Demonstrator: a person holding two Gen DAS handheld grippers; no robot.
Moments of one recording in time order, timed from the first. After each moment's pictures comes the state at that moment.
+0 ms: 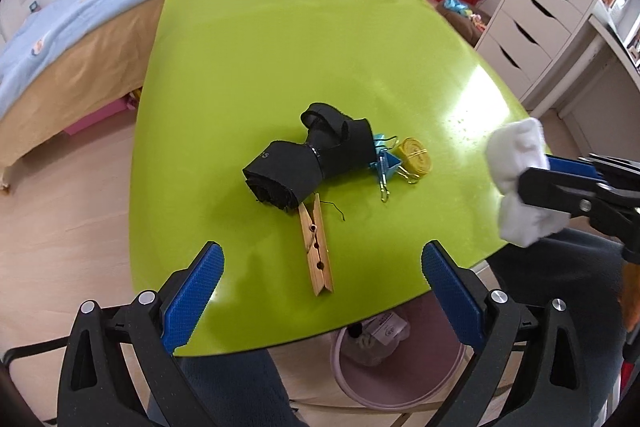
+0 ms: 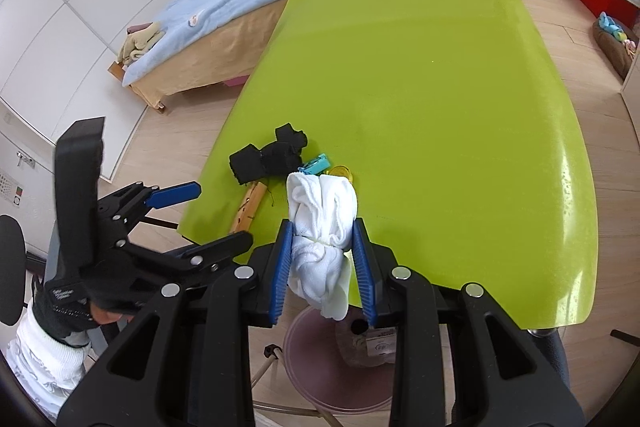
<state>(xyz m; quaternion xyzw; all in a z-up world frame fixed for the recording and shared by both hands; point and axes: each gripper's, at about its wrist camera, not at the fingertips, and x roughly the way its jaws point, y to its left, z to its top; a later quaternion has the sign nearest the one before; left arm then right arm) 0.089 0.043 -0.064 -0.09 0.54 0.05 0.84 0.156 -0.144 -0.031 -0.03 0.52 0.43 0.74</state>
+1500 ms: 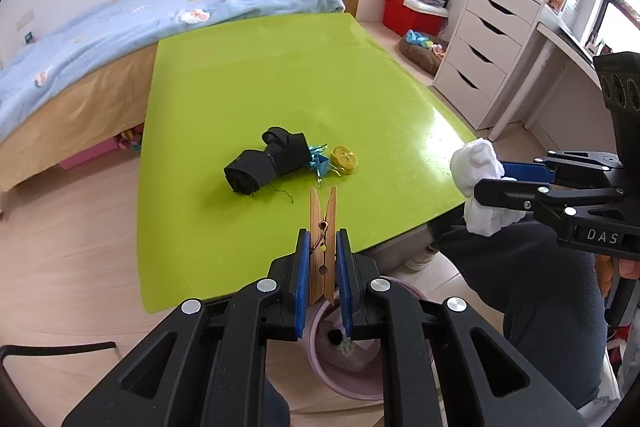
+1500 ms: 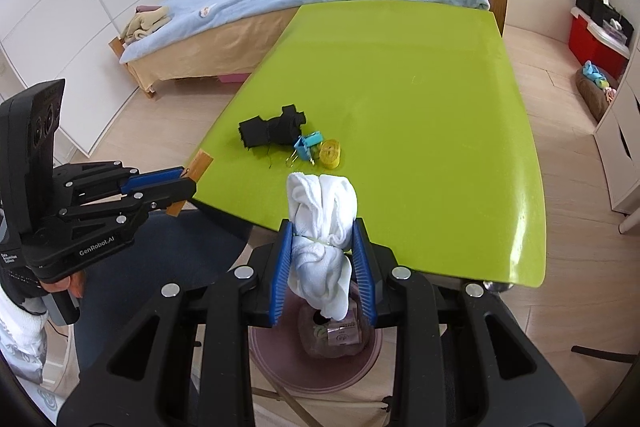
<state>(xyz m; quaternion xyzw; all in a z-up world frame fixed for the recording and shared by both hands) 0.023 0.011 -0.014 -0.08 0.45 0.01 0.89 0.100 -0.184 -0.008 -0.10 0.46 0.42 0.78</state>
